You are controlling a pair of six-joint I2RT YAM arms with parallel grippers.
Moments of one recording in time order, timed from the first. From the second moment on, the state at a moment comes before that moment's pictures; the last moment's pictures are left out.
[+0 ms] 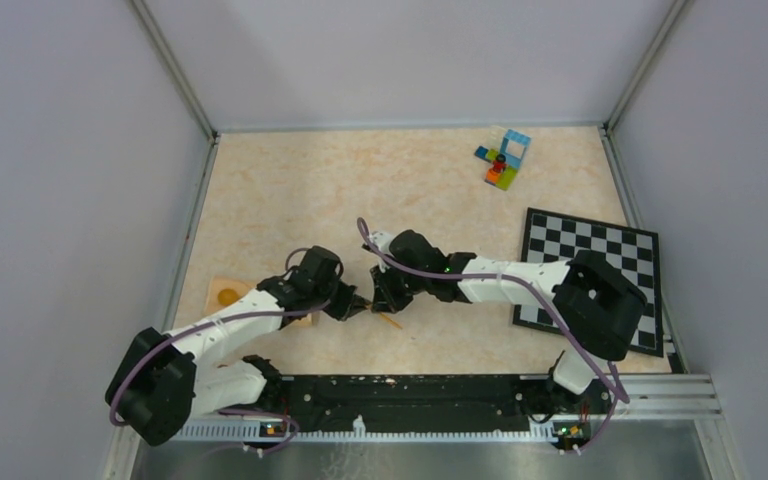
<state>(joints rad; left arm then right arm) -0.61 1.13 0.51 -0.33 0.13 -1.62 0.99 1.66 0.98 -0.07 -0.30 0.36</state>
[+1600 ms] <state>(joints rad) 0.63 0.86 0.62 -0.77 -0.06 -0.76 1.03 2.26 1.50 0.18 -0.57 0.71</state>
